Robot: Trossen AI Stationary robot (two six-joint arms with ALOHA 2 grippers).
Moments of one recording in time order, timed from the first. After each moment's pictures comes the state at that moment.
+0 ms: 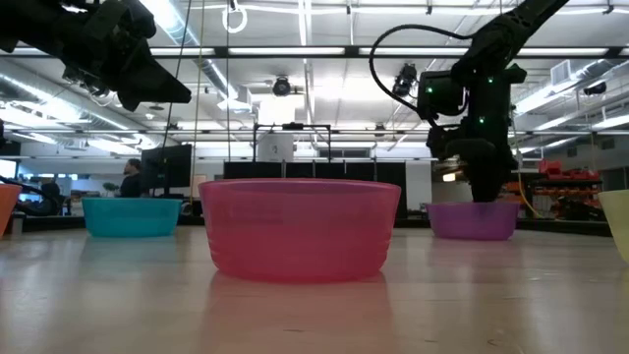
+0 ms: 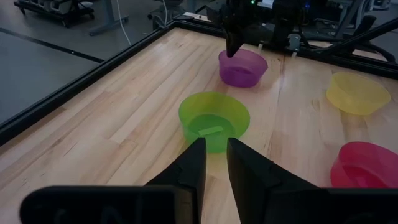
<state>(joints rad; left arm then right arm) -0.06 0.58 0.37 -0.15 -0.38 -0.25 -0.45 1.45 0.82 -0.80 0.02 0.30</state>
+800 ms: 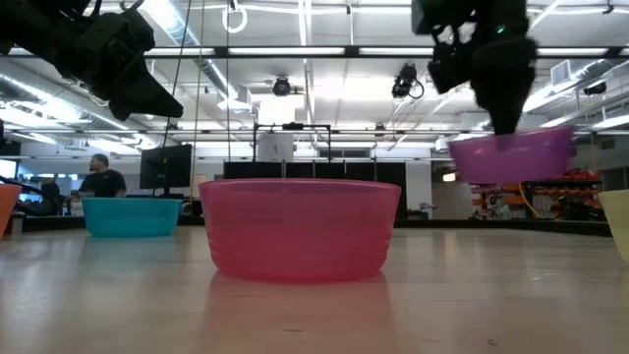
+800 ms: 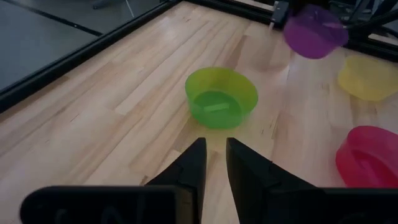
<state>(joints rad) -0.06 0.58 0.37 -0.25 -0.38 -0.33 0.03 1.45 1.13 -1.24 0.07 0.53</state>
